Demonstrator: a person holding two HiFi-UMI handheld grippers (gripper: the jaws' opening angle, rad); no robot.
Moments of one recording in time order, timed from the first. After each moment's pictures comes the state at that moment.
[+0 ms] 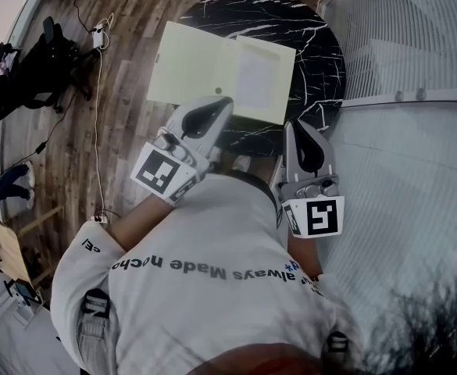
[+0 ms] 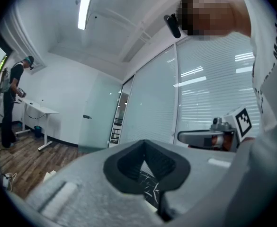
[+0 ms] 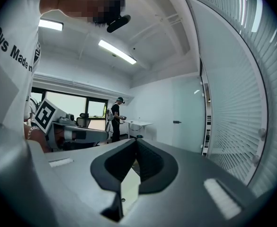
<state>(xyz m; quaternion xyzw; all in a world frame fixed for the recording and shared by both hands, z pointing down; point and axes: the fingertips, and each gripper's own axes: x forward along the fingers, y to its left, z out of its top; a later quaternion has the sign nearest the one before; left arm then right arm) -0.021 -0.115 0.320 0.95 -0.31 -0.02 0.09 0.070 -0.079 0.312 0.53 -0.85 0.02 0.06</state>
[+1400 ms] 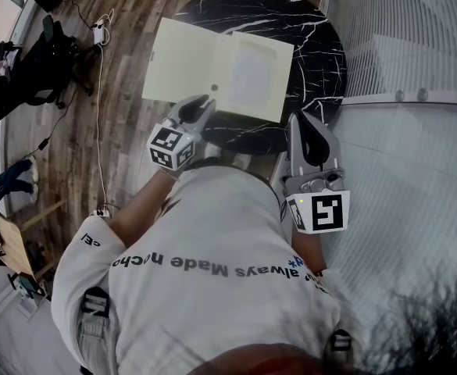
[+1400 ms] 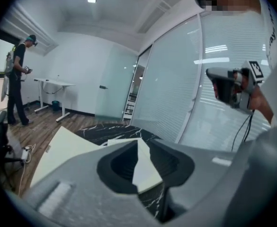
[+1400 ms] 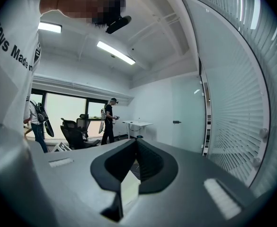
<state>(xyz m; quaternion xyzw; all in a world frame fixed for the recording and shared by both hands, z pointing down) -0.036 -0.150 0.505 0.90 -0.36 0.12 0.20 0.107 -0.101 0.312 0.52 -0.85 0.02 0.06</state>
